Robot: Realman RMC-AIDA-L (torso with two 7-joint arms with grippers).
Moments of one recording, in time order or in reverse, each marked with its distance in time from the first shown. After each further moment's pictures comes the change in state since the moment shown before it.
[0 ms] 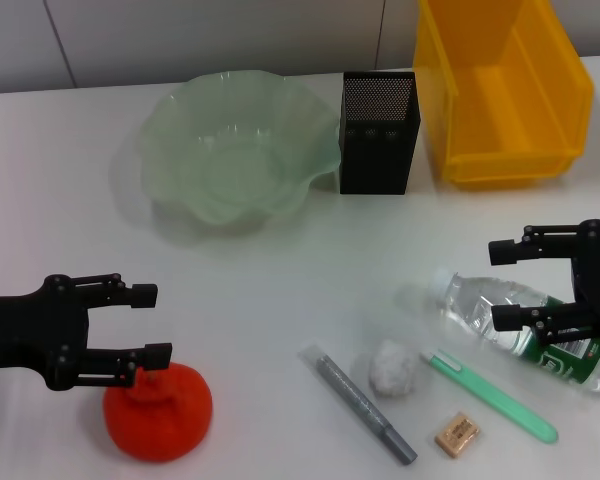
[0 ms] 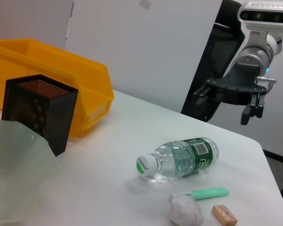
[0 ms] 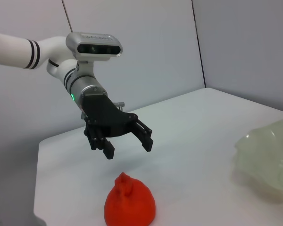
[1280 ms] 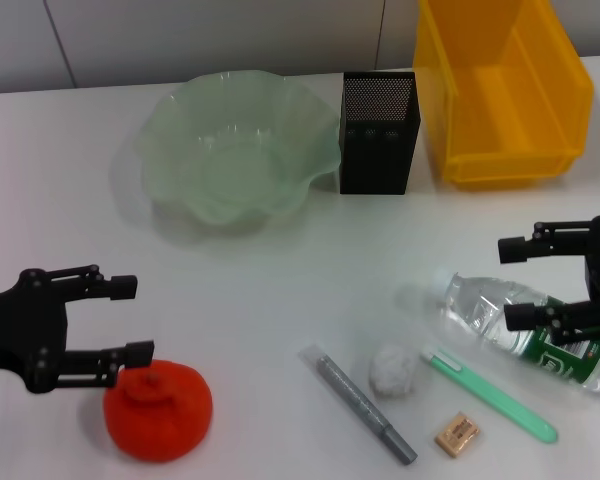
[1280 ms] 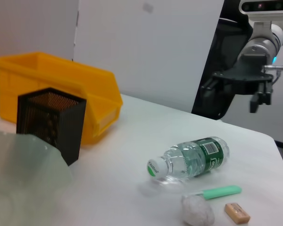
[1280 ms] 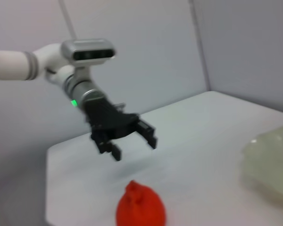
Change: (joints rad) left arm 0.073 -0.053 -0.011 0.199 -0.023 0.044 -0.001; right arm -0.015 -0.002 -0.017 -0.068 0.044 -0.050 0.080
